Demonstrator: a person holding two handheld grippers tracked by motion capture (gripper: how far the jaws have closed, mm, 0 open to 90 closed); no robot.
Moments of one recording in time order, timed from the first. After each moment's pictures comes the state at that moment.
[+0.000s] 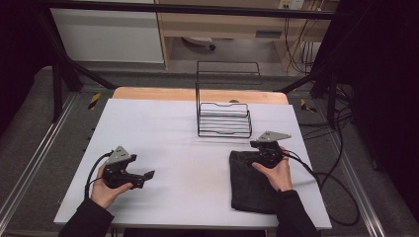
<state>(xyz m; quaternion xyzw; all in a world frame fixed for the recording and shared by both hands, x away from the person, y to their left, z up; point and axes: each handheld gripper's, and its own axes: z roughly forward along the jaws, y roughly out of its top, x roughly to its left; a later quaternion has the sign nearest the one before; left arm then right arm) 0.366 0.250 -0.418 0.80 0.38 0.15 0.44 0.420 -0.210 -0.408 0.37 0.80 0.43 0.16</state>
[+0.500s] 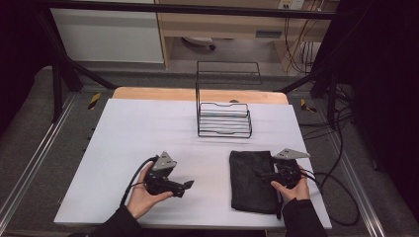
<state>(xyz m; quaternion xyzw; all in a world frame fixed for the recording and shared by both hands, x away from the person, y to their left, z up) 0.352 0.130 -0.412 0.84 0.32 0.11 0.43 0.374 -0.256 -0.432 0.44 0.79 0.39 0.17</state>
